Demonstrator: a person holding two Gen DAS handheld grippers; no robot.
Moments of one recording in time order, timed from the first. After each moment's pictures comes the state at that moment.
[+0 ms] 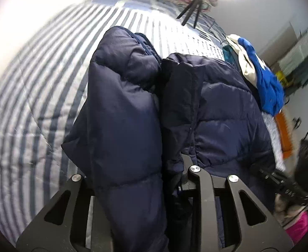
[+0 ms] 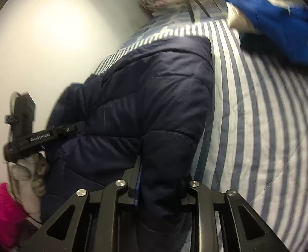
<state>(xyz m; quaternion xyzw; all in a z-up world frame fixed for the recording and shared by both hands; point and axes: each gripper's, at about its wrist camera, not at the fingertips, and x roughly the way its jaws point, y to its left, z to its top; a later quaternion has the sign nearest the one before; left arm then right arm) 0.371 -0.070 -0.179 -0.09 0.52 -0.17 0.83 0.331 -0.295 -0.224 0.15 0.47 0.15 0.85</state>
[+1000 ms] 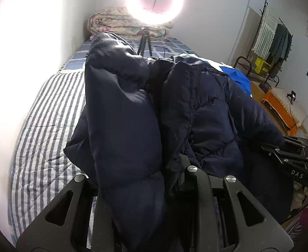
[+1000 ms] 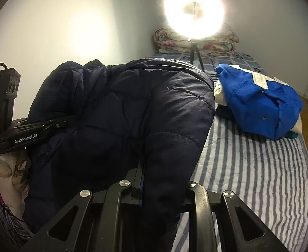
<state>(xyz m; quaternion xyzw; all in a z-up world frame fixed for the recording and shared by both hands) 0.285 -0.132 -0.081 0.01 0.40 -0.23 0.89 0.260 -0.310 -0.119 0.04 0.39 0.10 0.92</state>
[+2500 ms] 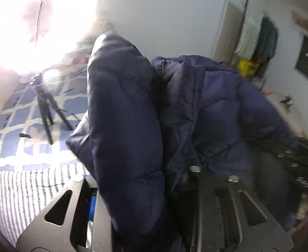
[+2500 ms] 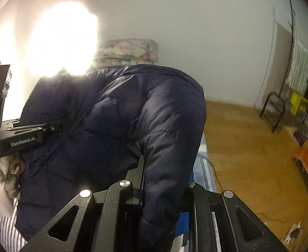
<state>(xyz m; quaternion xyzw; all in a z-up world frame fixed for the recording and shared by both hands) 0.592 -0.454 -0.076 0.05 0.37 -0.29 0.88 0.495 -0.631 -0.093 0.04 0.36 -0.10 0.93</state>
